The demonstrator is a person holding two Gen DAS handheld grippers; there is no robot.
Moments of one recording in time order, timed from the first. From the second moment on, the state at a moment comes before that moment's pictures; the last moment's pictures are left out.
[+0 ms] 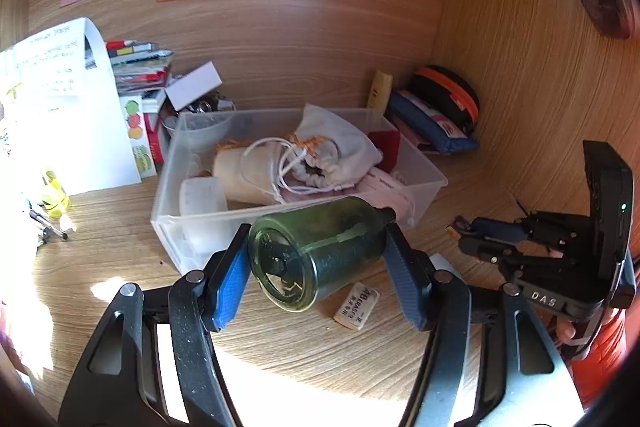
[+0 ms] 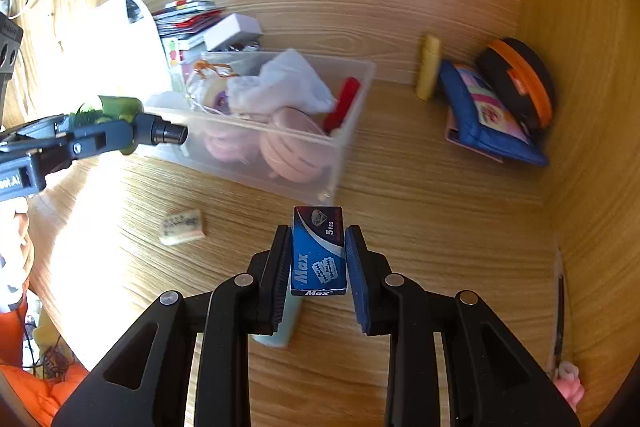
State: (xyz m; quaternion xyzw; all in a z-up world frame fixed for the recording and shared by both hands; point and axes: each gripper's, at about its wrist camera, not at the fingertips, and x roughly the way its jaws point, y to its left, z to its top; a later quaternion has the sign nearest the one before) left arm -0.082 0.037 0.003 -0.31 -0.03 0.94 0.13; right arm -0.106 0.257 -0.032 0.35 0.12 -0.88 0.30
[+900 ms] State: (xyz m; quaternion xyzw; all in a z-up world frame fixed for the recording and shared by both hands) left arm -0.132 -0.032 0.029 -0.29 -0.05 0.95 0.08; right arm -0.141 0.187 0.015 0.31 0.11 -0.86 0.39
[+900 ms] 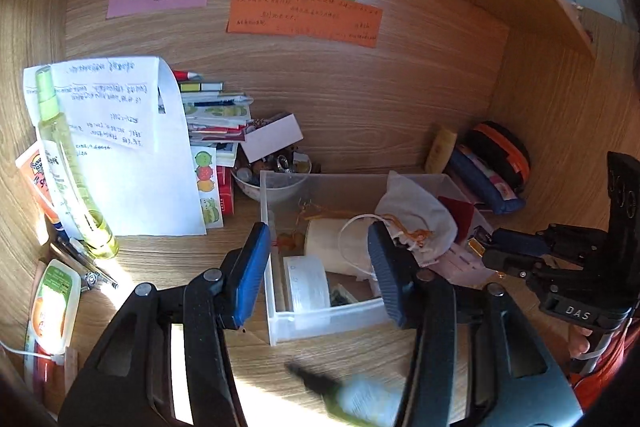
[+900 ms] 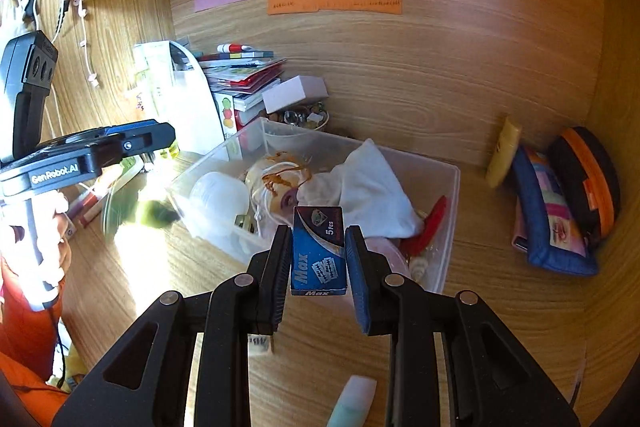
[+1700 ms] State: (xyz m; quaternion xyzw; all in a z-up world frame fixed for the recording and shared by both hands) left arm -0.146 -0.039 0.002 -0.32 -0.06 0.94 0.08; right arm -0.180 0.159 -0.013 0.35 0.12 -0.85 0.37
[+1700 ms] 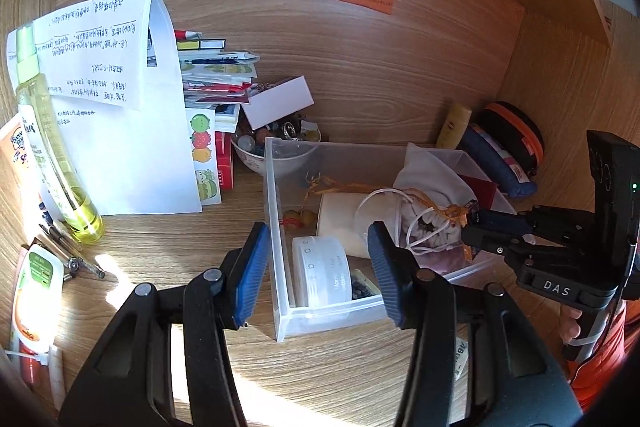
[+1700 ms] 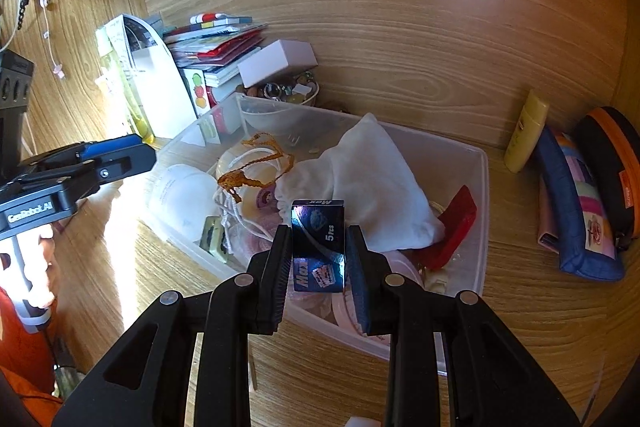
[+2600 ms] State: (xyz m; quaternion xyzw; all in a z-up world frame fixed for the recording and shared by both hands) left arm -0.129 -0.038 -0.005 -0.31 -0.10 0.94 0.03; right arm -0.157 0.182 0.005 0.32 0.11 -0.88 0.34
